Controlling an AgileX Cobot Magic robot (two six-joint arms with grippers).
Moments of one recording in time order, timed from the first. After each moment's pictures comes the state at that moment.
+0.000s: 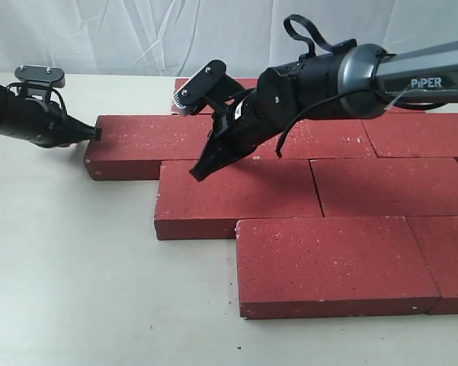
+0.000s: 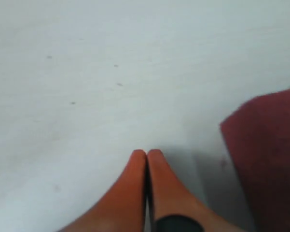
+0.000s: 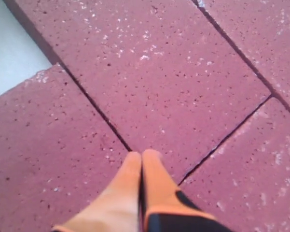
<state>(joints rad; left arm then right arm) 0.01 2.16 -1.23 -1.41 0.17 1.50 0.62 2.04 -1.35 0.13 0.31 -0.45</state>
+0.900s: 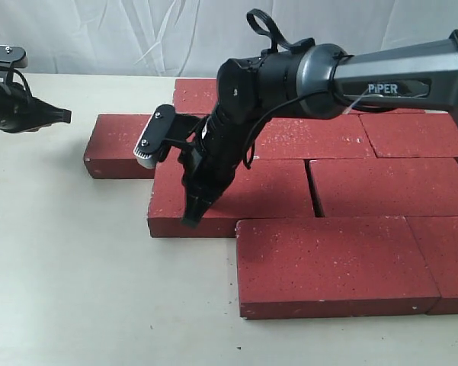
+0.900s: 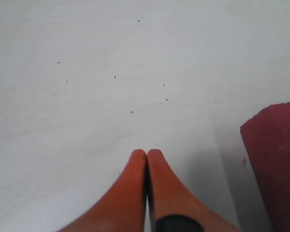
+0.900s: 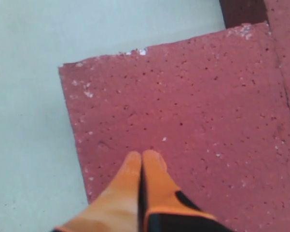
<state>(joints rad) 0.10 2.04 -1.17 -1.39 0.20 1.50 0.71 2.10 -1.48 0.25 0.72 -0.82</state>
